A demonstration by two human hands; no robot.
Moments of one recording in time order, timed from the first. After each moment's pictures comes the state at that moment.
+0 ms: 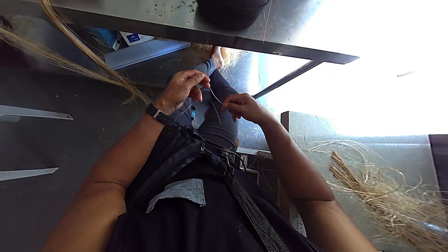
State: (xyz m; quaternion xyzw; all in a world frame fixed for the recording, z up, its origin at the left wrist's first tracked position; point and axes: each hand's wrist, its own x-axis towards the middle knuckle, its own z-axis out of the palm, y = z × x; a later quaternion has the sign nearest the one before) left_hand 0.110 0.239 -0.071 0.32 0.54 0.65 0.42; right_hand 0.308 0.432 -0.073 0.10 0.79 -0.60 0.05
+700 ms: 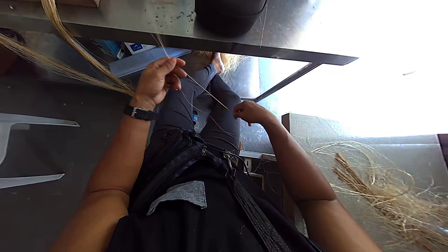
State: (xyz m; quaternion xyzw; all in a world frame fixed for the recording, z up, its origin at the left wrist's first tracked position) left_hand 0.066 0.209 -0.036 0.27 0.56 0.70 0.36; right_hand 0.304 0.453 -0.082 0.22 0.90 -0.30 0.23
